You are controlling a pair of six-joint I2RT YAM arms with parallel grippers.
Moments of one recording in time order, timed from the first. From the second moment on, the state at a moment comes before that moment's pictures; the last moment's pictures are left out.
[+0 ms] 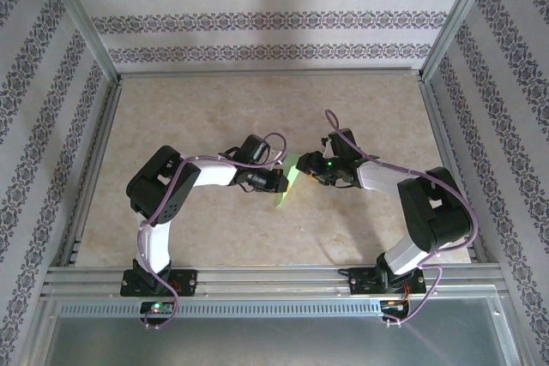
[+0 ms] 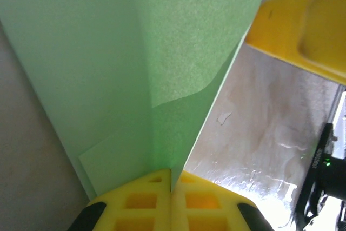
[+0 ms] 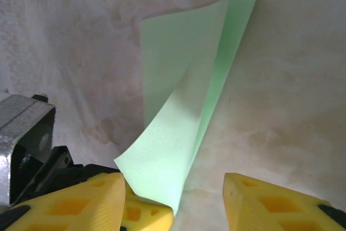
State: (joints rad) left arm -0.60 1.96 1.03 0.00 0.66 -0.52; right arm 0.36 1.60 0.74 -0.04 -0.48 0.82
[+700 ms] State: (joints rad) left arm -0.57 2.00 1.02 0.23 0.74 -0.72; right arm 0.38 1.69 0.78 0.06 -0.43 0.86
